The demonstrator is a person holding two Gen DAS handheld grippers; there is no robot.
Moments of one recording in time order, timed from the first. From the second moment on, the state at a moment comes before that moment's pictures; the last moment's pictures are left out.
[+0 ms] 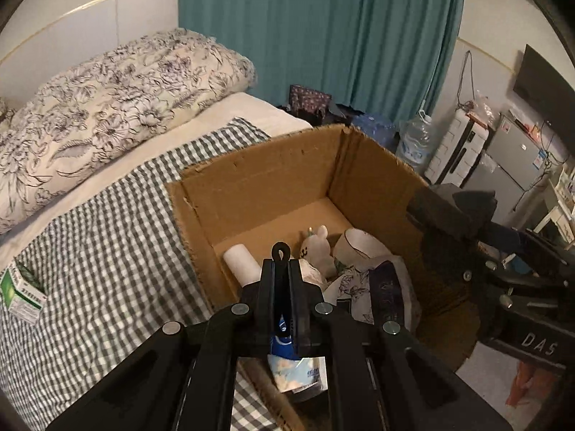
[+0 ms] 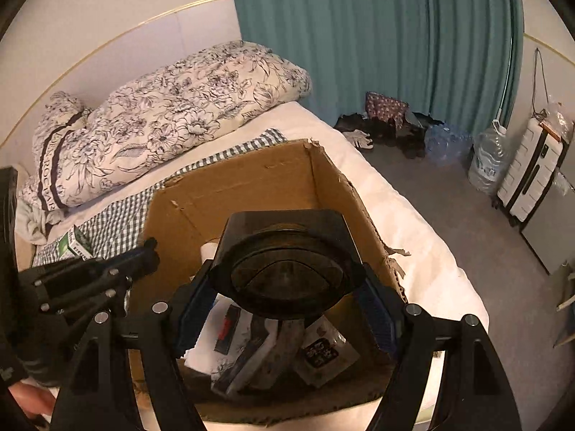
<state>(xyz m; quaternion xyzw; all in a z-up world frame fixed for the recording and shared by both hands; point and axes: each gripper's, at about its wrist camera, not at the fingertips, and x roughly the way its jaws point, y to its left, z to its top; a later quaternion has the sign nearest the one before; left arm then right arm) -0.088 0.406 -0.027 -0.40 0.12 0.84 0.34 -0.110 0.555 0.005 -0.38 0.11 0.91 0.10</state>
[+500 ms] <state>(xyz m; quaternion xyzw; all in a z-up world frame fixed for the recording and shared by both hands) -0.102 0.369 -0.021 -0.41 0.10 0.87 0.27 -0.111 0.555 0.008 -0.36 0.12 0.92 0.12</state>
